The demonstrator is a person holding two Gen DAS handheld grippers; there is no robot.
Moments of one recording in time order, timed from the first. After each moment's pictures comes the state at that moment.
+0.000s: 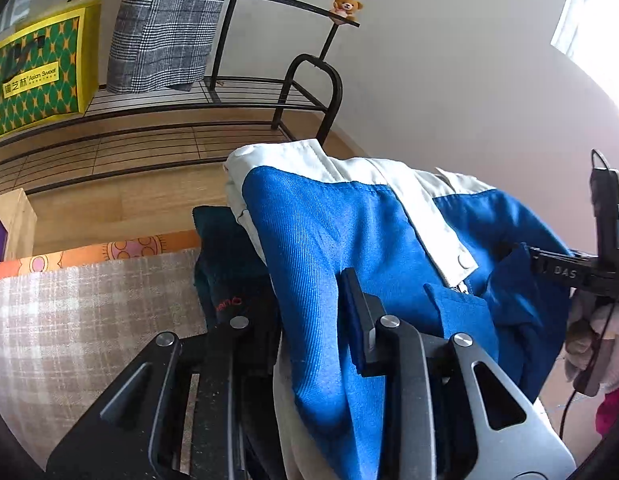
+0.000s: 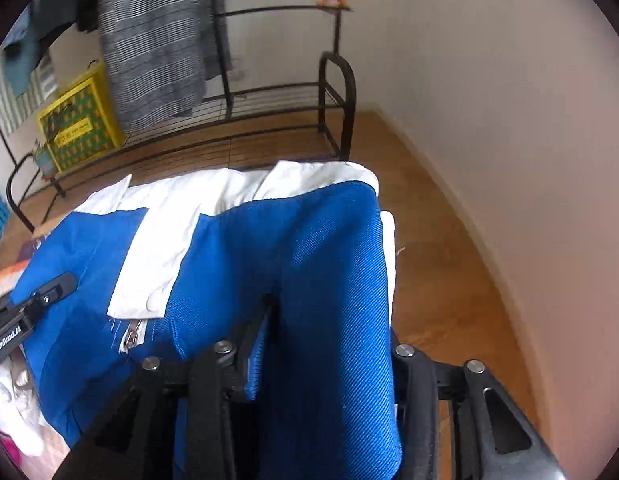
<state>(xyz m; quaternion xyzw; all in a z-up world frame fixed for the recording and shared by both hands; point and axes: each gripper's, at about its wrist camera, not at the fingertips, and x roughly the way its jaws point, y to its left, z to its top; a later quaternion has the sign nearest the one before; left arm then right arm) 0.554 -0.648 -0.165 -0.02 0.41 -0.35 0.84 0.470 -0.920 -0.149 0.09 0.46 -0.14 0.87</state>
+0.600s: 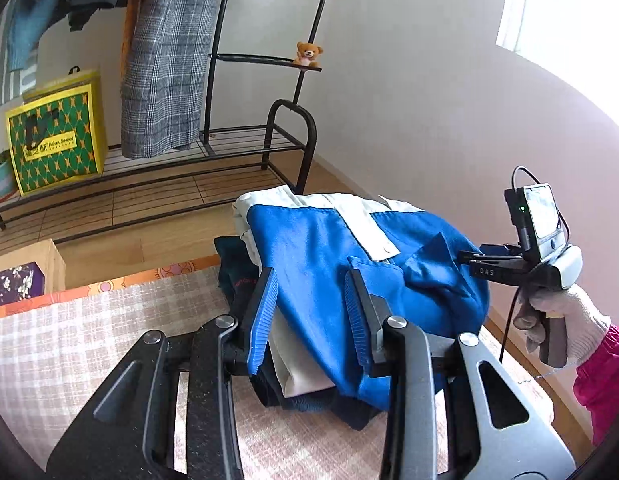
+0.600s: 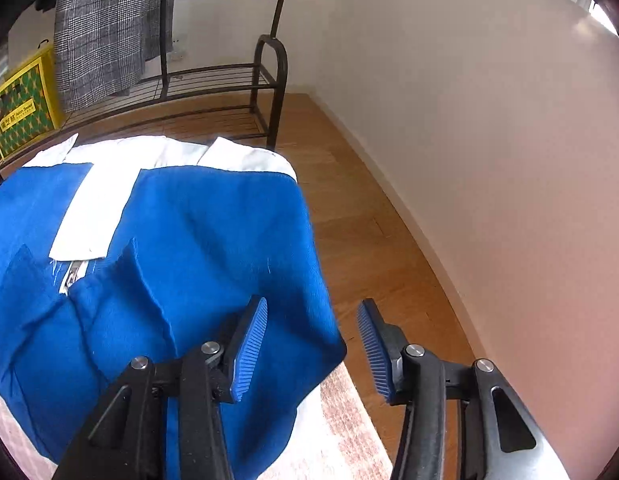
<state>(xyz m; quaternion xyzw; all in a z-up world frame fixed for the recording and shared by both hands) 0.468 -0.588 -0.072 0.02 0.34 -0.37 0.87 0.436 -0.909 -0.141 0.02 0.48 -0.27 0.83</state>
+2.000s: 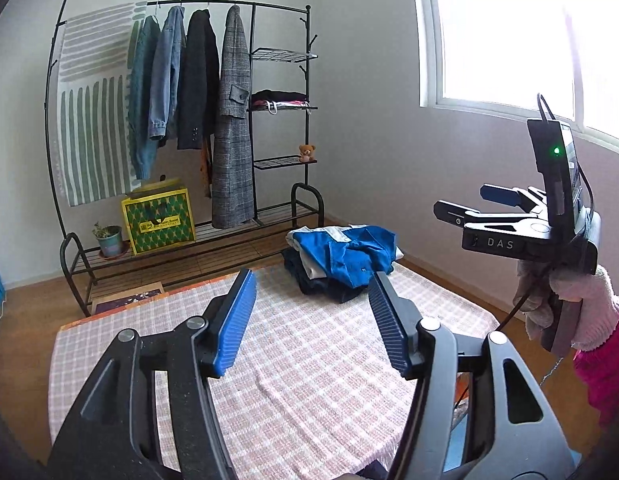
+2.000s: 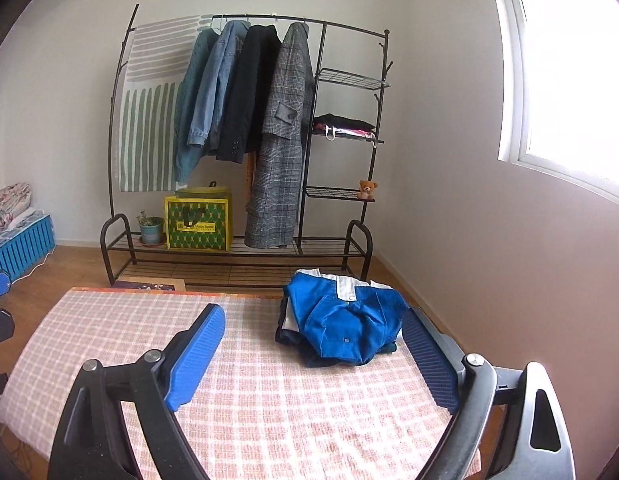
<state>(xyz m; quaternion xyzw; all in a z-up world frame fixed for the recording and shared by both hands) 0.063 -0.258 0.127 0.06 0.18 -0.35 0.92 0.056 -0.511 0.117 -0.03 0.20 -0.16 0.97</state>
